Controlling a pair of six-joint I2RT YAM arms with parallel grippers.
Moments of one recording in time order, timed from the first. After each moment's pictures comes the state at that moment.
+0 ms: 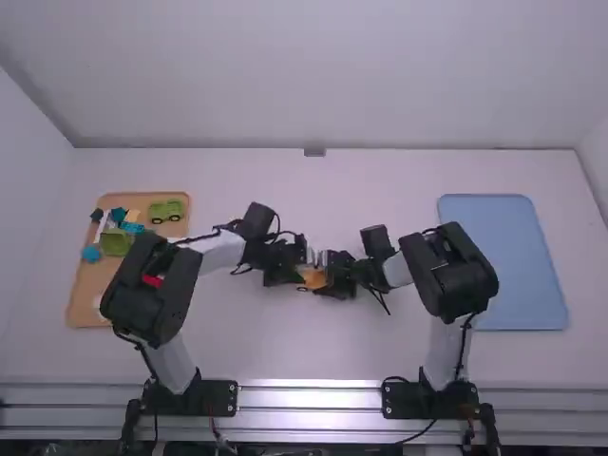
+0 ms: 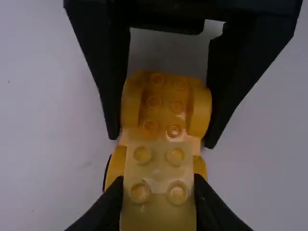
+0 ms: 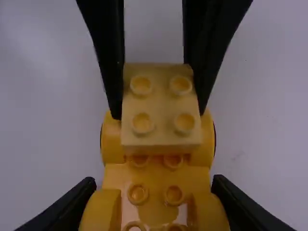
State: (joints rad) left arm -0.33 1.82 0.90 -0.31 0.68 1.02; right arm 0.35 2.04 0.67 0.34 -0.96 -0.94
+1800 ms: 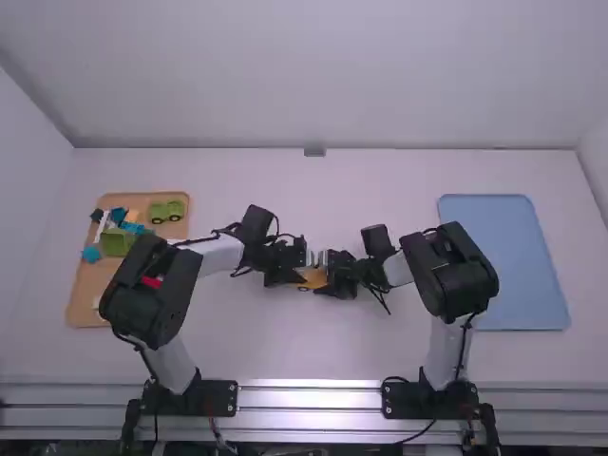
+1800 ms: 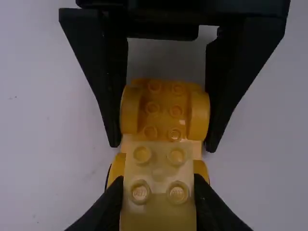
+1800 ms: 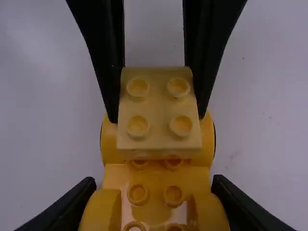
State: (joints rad) left arm -0.33 1.82 0.86 -0.23 0.70 1.04; right arm 0.34 2.04 0.68 0.32 -0.96 -0.95
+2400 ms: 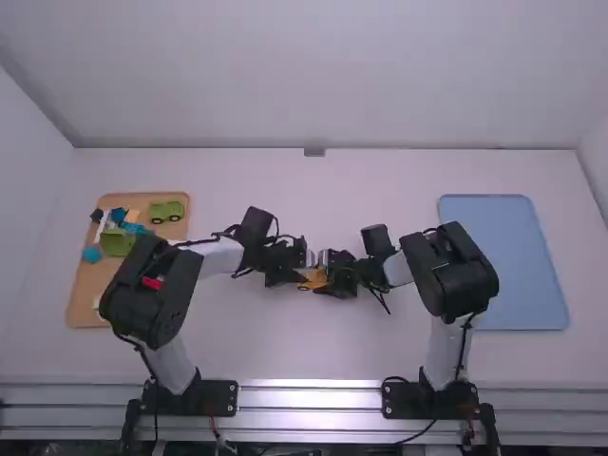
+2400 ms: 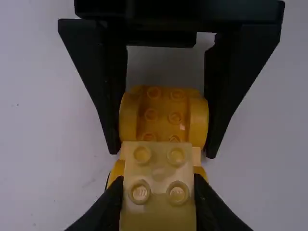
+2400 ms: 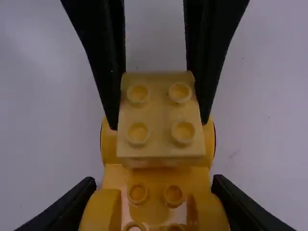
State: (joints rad) left arm -0.33 1.82 0.84 -0.19 0.72 1.04; right arm 0.34 2.04 0.68 0.32 -0.96 -0.95
